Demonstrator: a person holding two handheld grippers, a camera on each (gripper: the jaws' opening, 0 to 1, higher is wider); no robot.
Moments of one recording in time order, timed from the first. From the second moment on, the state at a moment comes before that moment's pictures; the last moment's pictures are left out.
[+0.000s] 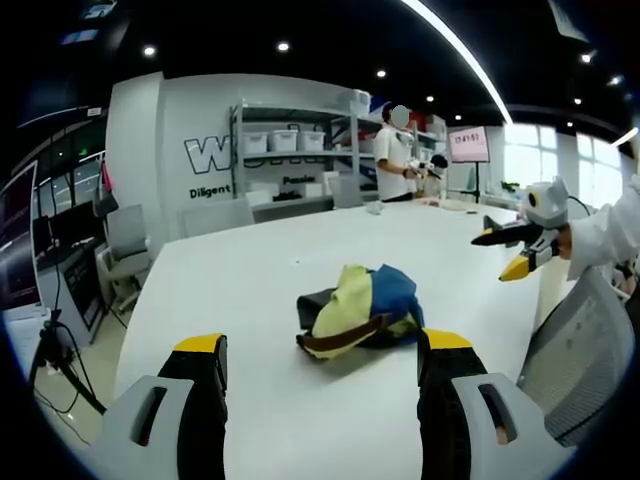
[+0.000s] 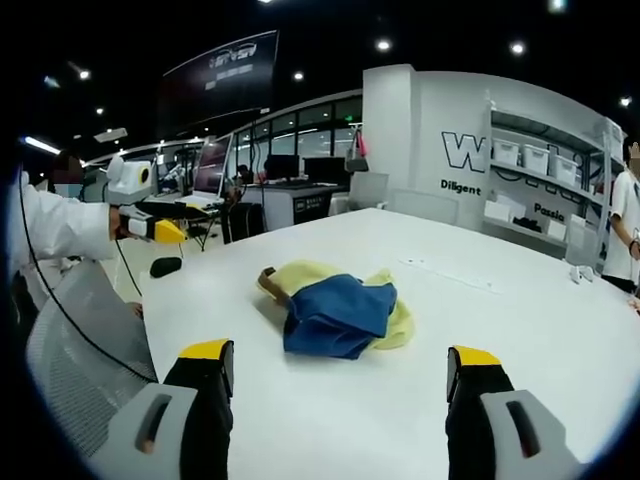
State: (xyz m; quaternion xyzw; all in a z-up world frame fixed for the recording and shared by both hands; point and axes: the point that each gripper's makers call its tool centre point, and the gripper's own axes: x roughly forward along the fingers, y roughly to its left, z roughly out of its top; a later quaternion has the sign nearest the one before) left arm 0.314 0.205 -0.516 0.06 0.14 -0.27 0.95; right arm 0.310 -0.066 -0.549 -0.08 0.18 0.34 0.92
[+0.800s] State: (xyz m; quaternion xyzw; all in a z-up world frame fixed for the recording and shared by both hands) left arm 0.316 0.205 -0.514 0.06 0.14 -0.27 0.95; right arm 0.325 -0.042 -0.544 -0.10 0.17 0.37 0.91
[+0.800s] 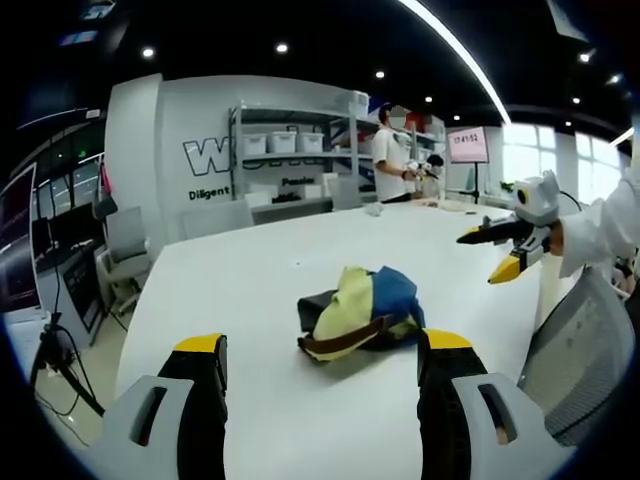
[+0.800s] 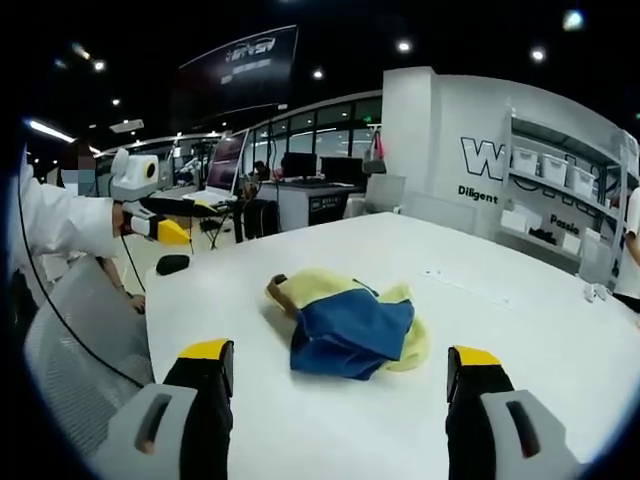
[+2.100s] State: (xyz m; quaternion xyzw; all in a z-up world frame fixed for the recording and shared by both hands) left arm 0.313 0.215 -0.510 0.05 0.13 -0.27 0.95; right arm 0.347 0.014 -0.550 -0.16 0.17 0.44 0.87
